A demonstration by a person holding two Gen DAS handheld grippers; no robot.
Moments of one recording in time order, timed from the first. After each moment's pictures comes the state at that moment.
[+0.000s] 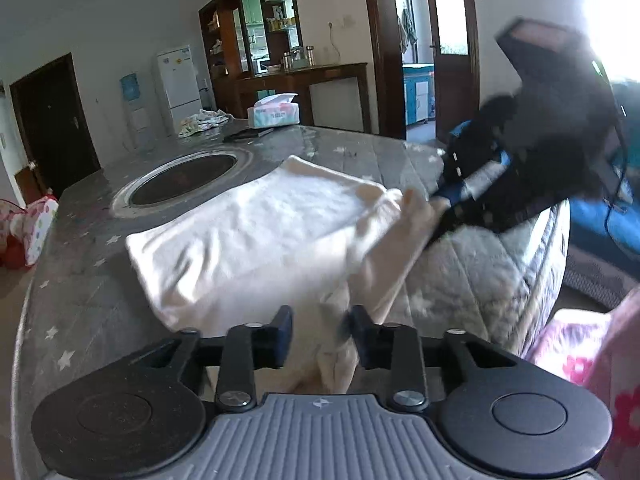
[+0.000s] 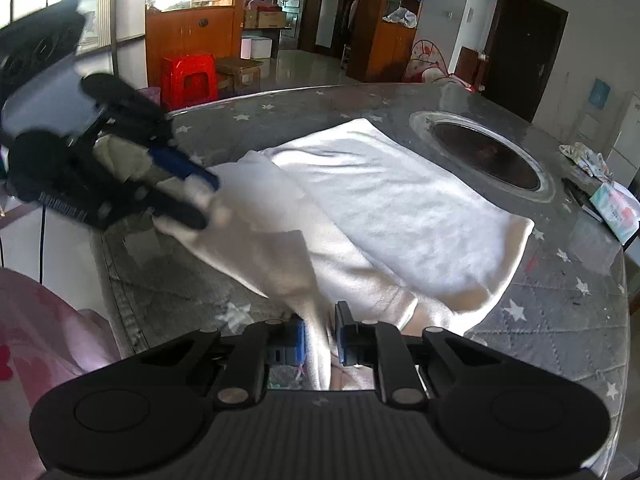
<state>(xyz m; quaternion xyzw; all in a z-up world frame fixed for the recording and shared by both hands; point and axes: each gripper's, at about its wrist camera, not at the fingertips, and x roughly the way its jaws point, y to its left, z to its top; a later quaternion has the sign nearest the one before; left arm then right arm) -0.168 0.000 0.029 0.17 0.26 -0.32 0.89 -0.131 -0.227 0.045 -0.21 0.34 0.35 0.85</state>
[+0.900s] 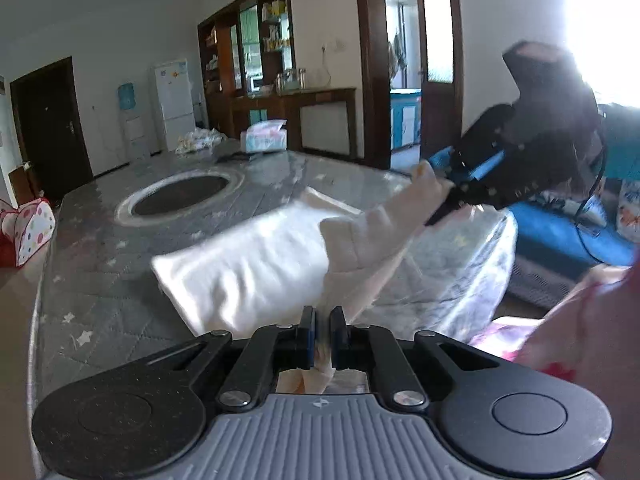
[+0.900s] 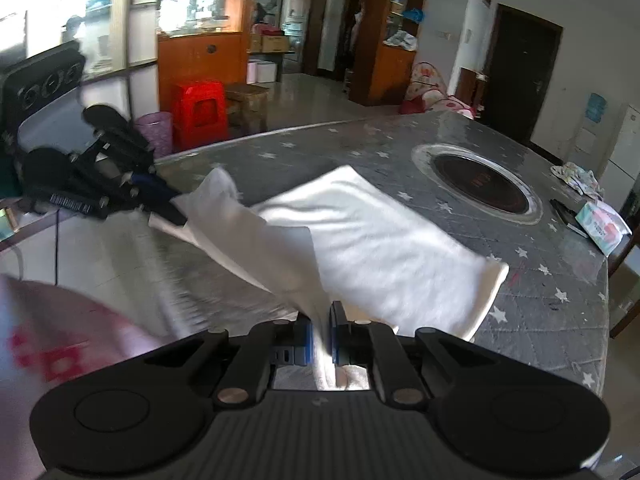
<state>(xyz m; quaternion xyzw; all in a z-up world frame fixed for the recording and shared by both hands) -0.228 0.035 0.081 0.13 0.24 -0.35 0.90 -0.197 -0.247 0.103 -0.20 0.30 0.37 0.86</state>
